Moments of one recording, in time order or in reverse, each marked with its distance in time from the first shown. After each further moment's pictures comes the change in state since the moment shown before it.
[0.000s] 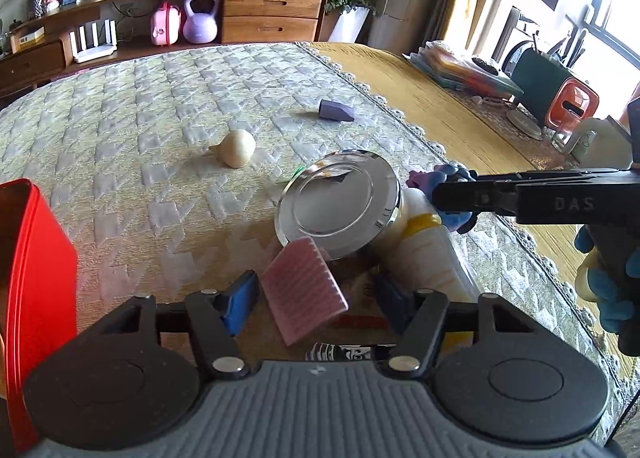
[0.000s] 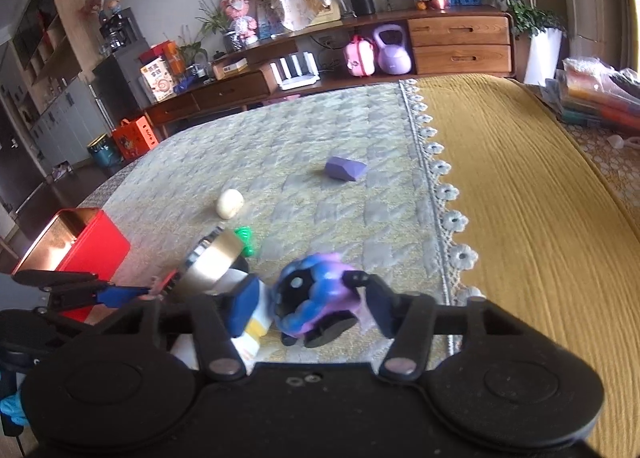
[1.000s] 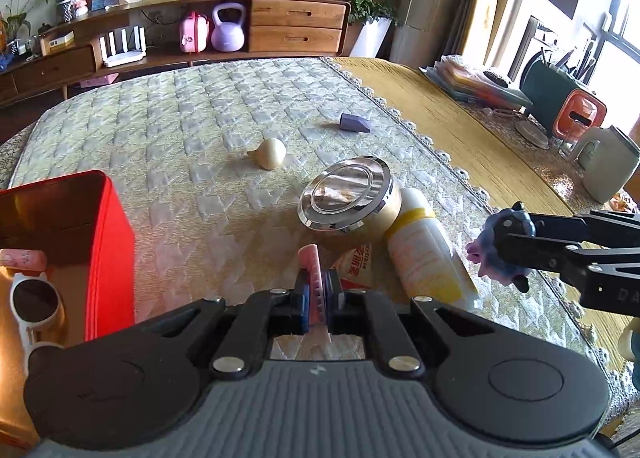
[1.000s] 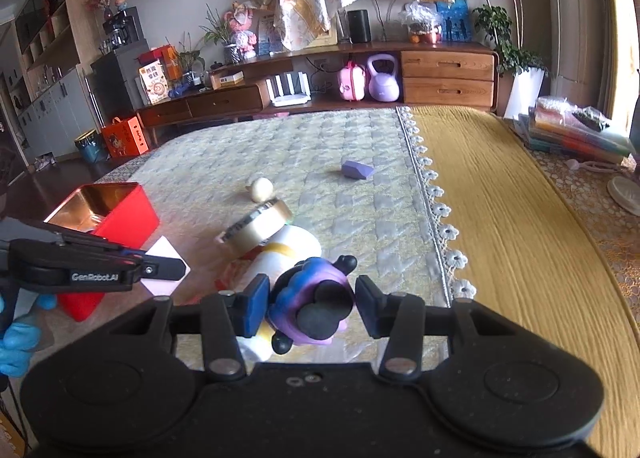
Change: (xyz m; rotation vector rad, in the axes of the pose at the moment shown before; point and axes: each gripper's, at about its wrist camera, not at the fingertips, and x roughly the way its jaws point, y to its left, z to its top) left arm -0.053 -0.003 -0.011 -0.026 -0.025 0.082; right arm -0.066 0.058 -0.038 -0.090 -0.087 -0.093
